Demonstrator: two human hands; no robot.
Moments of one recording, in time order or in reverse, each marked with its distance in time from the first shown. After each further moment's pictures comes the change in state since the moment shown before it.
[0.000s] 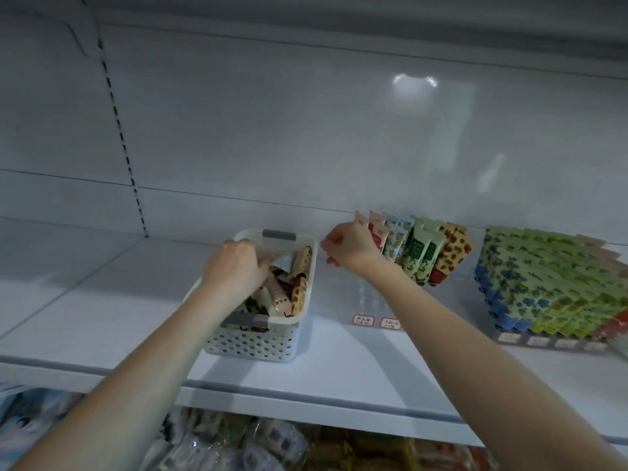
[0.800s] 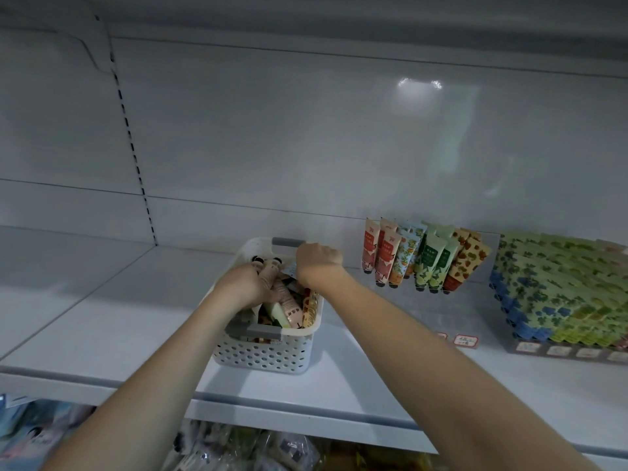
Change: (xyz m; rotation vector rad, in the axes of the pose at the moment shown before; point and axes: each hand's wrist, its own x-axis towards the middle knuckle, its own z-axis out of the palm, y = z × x) left_hand 0.011 -0.008 0.004 -0.103 -0.355 -0.111; right_hand 0.019 -0.041 0.060 -0.650 -0.127 0.023
